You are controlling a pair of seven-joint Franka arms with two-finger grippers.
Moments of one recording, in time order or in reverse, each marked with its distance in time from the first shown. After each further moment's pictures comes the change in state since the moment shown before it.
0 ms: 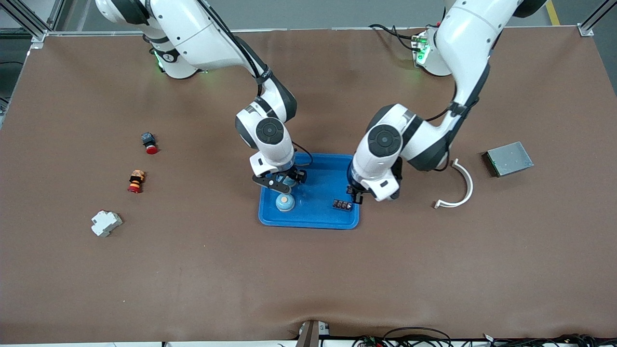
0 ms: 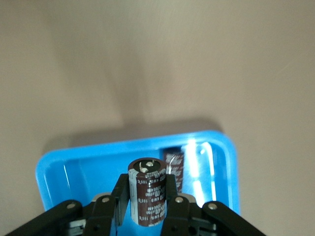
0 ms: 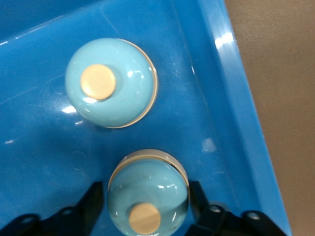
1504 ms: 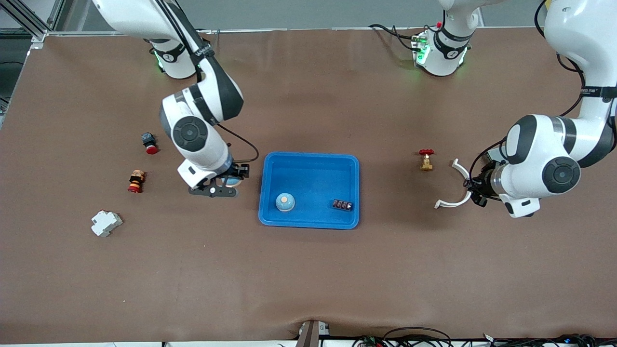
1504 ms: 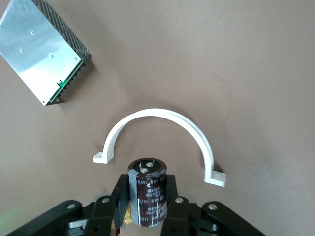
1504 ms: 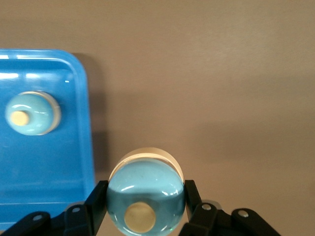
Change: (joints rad) left arm 0.514 -0.146 -0.002 -0.200 -0.013 -0.236 0.735; right arm -0.249 -0.346 -0.026 -0.144 -0.004 -0.334 -0.624
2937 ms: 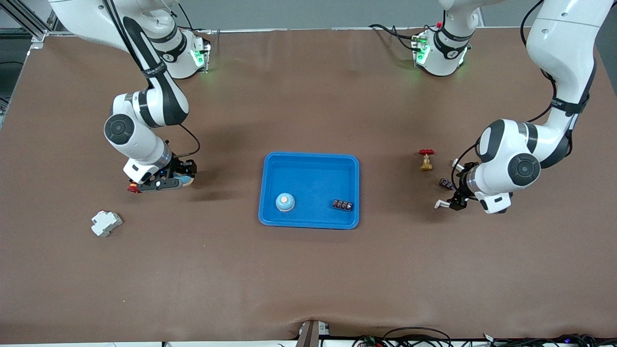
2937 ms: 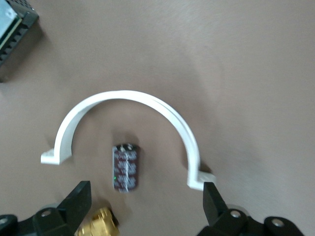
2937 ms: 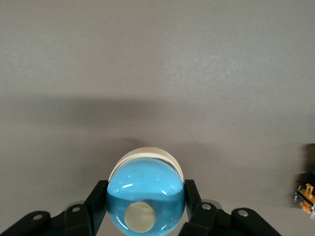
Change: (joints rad) left arm -0.010 0.027 -0.027 -0.098 0.013 0.226 -0.100; right arm -0.273 -0.102 0.000 -0.440 0.000 0.410 -0.406
